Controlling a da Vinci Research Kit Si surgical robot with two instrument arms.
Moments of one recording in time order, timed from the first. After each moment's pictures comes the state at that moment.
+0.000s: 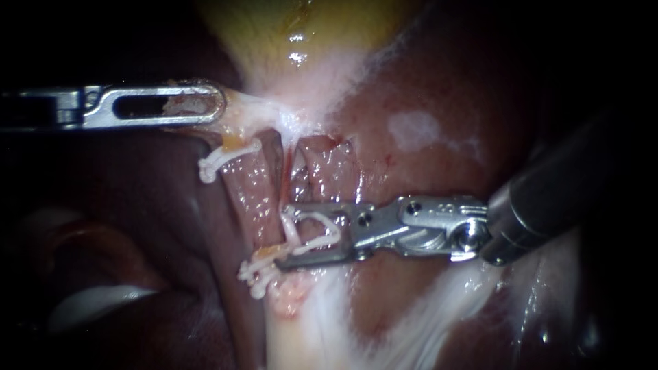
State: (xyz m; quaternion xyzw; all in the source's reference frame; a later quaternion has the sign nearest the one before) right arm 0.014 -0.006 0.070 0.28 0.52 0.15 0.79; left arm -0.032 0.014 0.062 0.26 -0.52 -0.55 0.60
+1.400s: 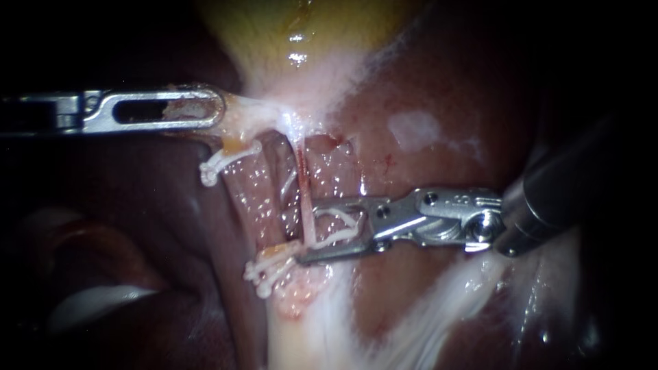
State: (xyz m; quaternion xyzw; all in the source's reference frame) right arm 0.013 -0.005 0.072 0.30 0.52 0.16 0.79; left arm -0.032 0.014 0.063 0.26 -0.52 -0.55 0.60
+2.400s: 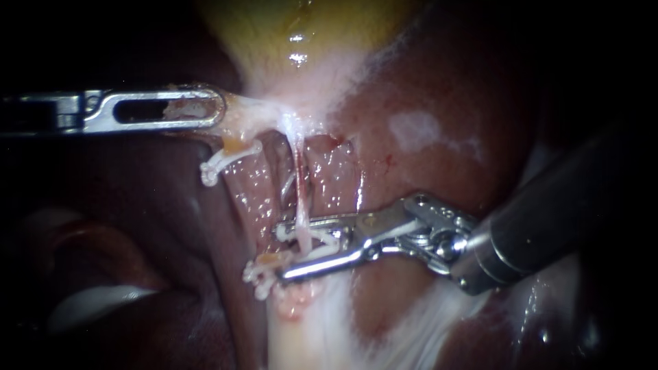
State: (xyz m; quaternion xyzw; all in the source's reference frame) right arm 0.014 -0.005 0.072 0.46 0.61 0.23 0.61; left arm -0.032 0.014 0.063 0.26 -0.52 -0.55 0.60
